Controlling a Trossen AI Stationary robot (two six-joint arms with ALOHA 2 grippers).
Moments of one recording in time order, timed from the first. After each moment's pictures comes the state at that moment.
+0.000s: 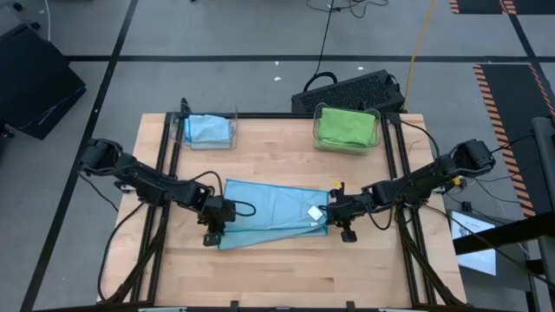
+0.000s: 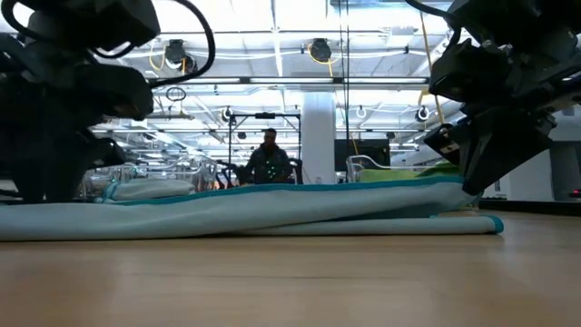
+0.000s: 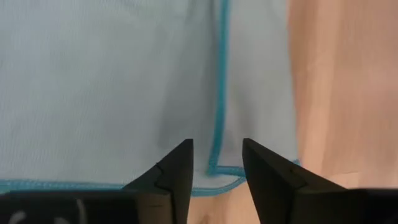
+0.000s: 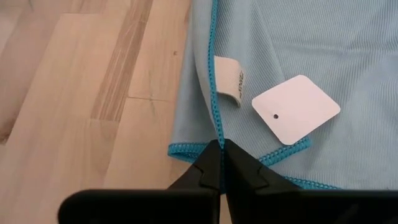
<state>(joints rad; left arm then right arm) -0.29 1.40 0.64 -0.44 0.25 -0.42 0.28 1.34 0.48 -0.04 -0.05 0.19</state>
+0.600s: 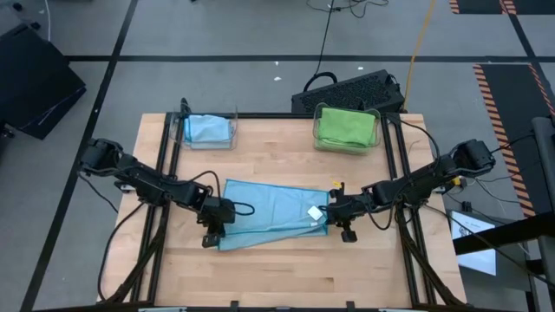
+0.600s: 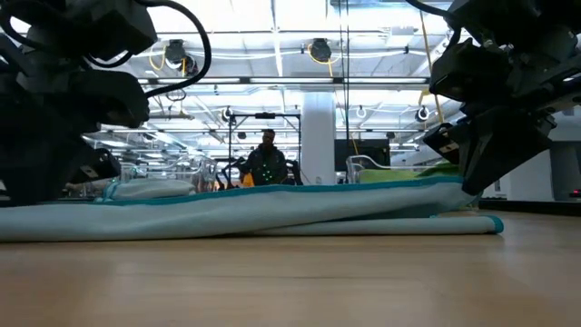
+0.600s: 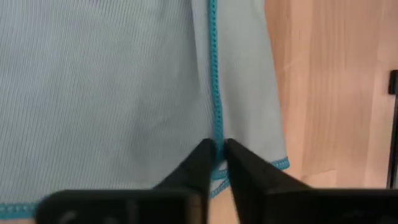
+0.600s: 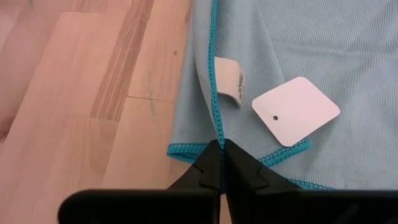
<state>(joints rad) -0.28 1.40 0.58 -0.31 0.34 -0.44 0.28 1.34 0.48 -0.04 -0.05 0.17</state>
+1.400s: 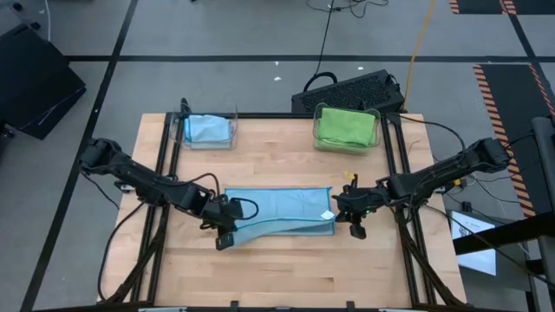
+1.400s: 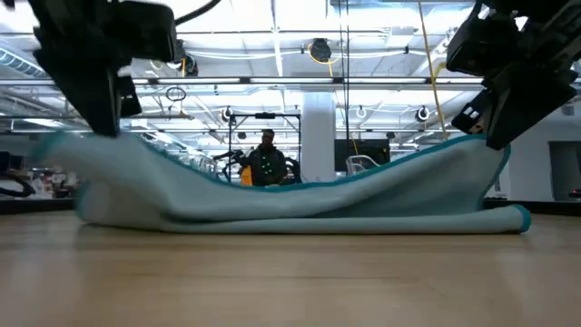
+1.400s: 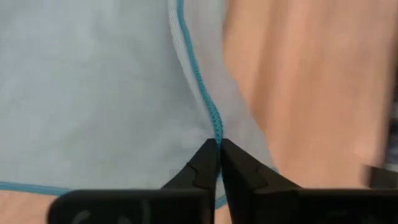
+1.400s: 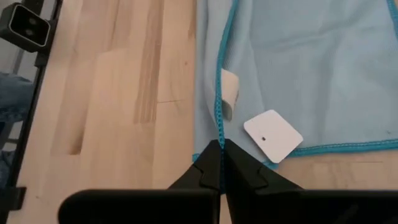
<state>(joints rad) -0.36 1.39 0.84 -0.51 0.04 -0.66 0.28 1.08 0.48 -0.26 -0.08 0.41</state>
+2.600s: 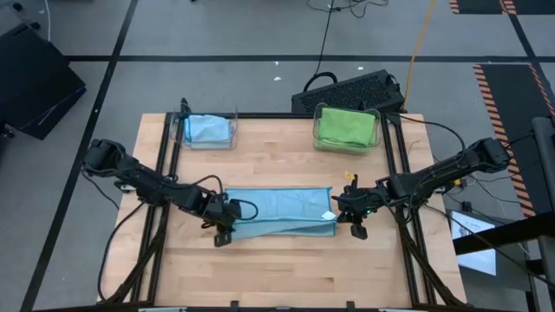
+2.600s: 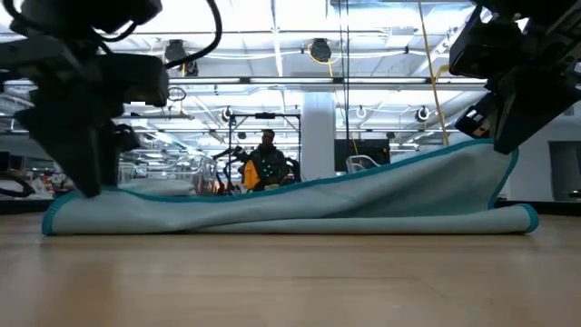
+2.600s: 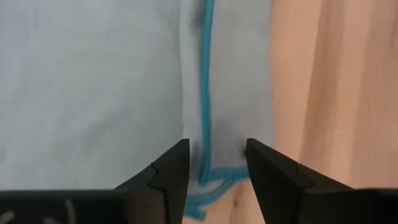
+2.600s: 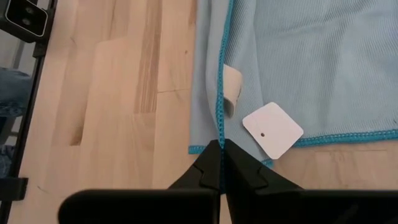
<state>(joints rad) -0.33 1.43 0.69 -0.38 0.02 -0.54 0.28 1.08 0.48 -0.29 -0.10 0.41</state>
